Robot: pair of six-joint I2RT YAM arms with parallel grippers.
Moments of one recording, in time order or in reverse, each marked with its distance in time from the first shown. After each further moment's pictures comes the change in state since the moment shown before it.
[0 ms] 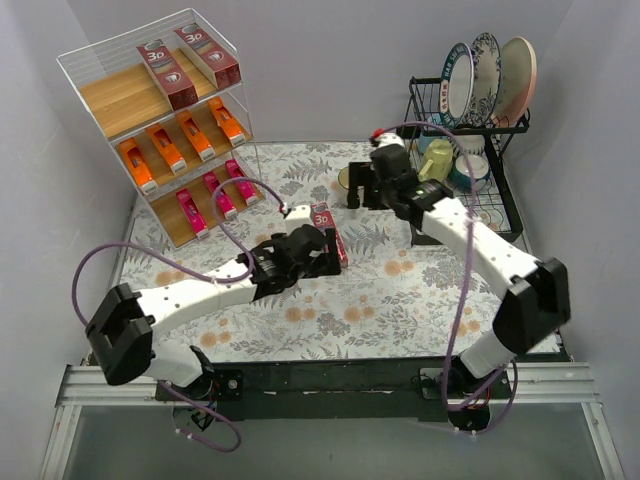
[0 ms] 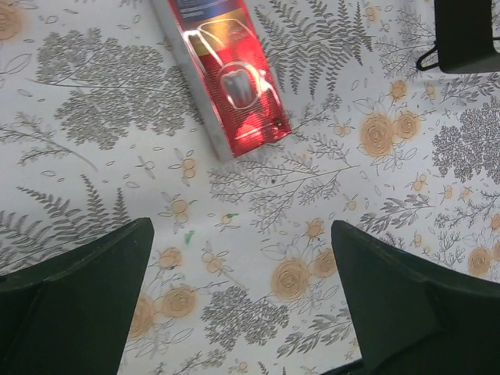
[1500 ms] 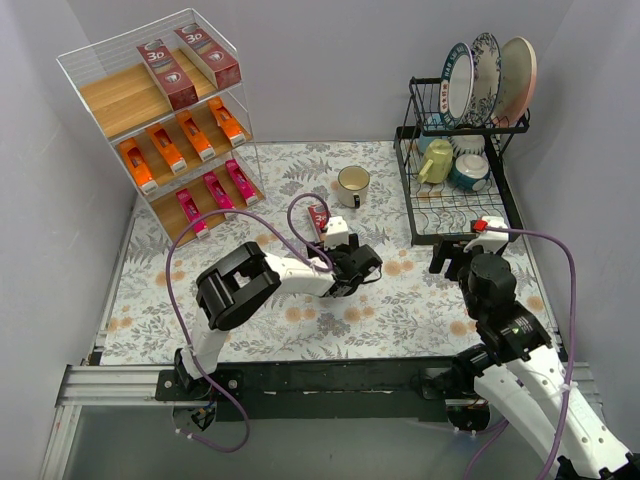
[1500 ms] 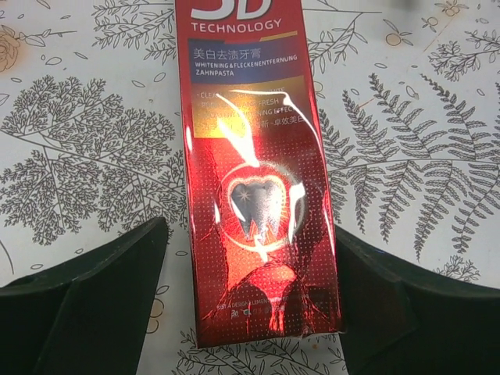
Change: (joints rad) left arm -0.123 0.711 0.278 0.189 -0.593 -0.166; right arm -0.149 -1.161 -0.882 0.135 0.283 -0.200
